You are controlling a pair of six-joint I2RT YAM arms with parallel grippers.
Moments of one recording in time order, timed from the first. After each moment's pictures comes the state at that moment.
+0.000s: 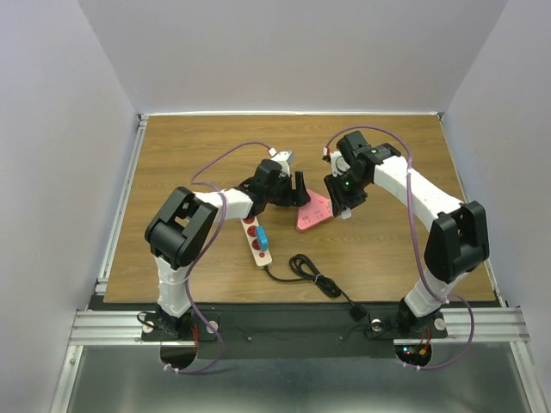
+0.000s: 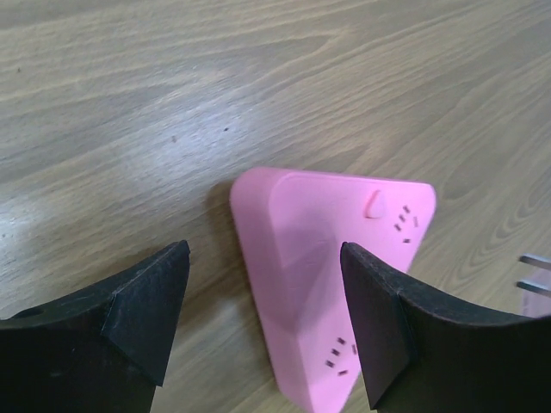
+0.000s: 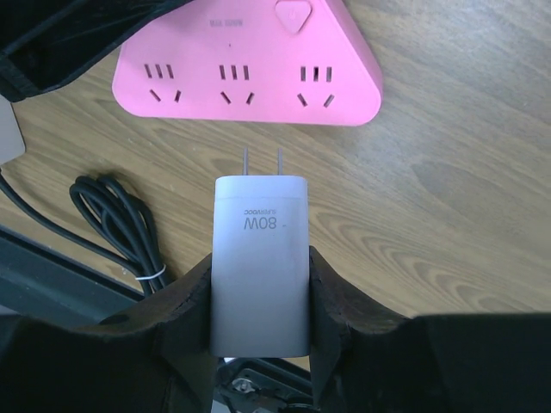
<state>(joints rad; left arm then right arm) -0.63 1.90 1.08 0.26 0.19 -0.51 0.43 1.68 1.42 -1.00 -0.20 0.01</state>
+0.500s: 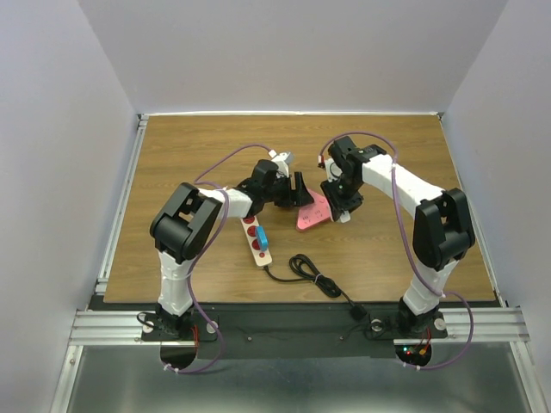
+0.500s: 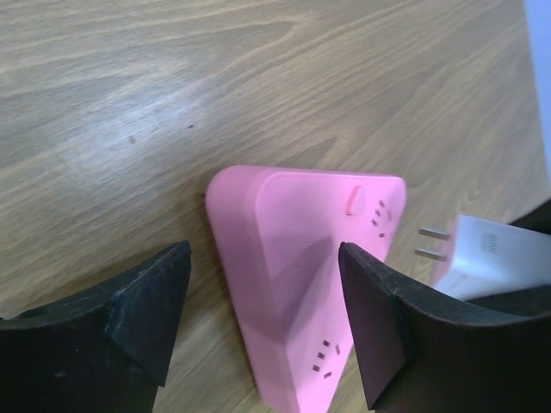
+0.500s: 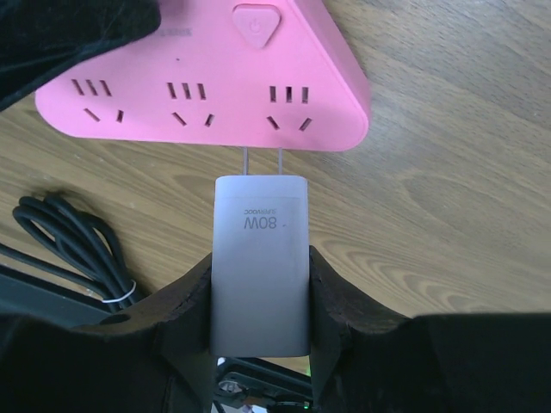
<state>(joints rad) -0.60 1.97 1.08 0.35 0.35 -0.58 0.44 1.81 1.45 -1.01 -0.14 0.00</state>
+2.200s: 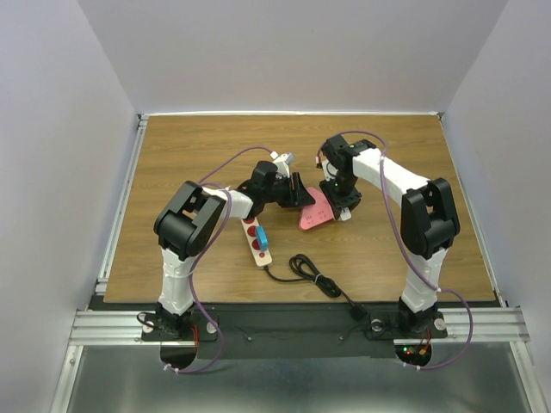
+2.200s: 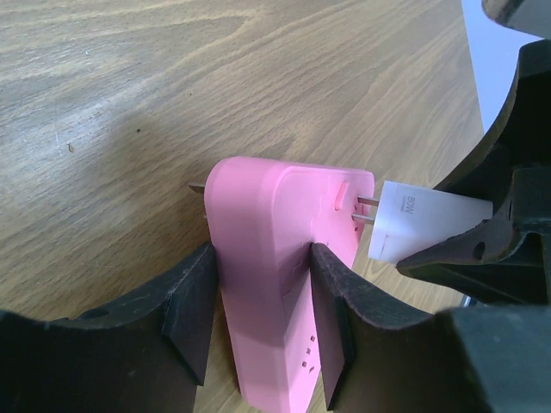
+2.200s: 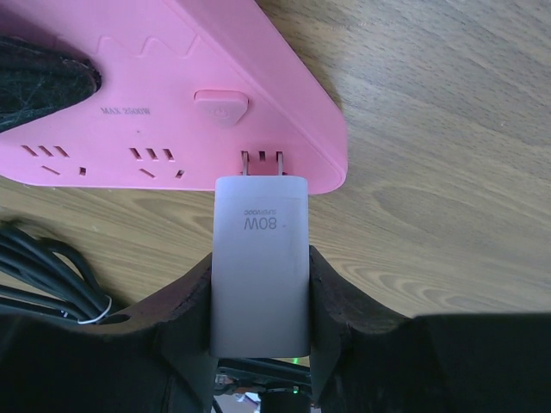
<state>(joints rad) -0.59 2.01 1.07 0.47 0.46 -0.67 0.44 1.94 1.56 -1.09 -0.05 0.01</state>
